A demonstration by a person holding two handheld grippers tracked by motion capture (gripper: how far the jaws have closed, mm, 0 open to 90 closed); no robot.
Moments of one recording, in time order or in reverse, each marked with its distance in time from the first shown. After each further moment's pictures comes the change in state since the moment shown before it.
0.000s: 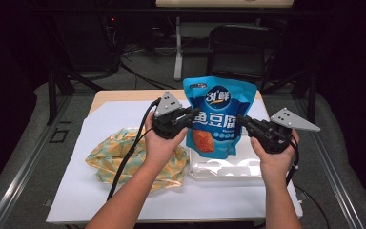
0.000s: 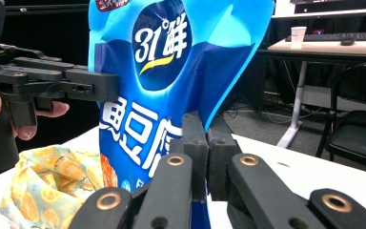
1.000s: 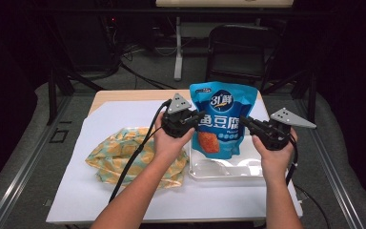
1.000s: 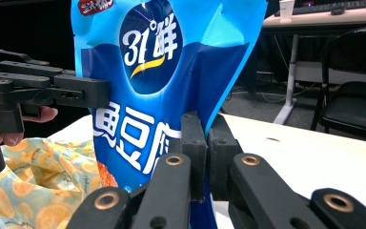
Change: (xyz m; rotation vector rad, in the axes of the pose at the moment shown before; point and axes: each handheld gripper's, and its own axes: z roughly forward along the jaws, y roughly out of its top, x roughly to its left) left arm 0.005 -0.016 0.036 0.086 -0.006 -0.029; right arm -0.028 -0.021 0.013 0.052 -0.036 0.071
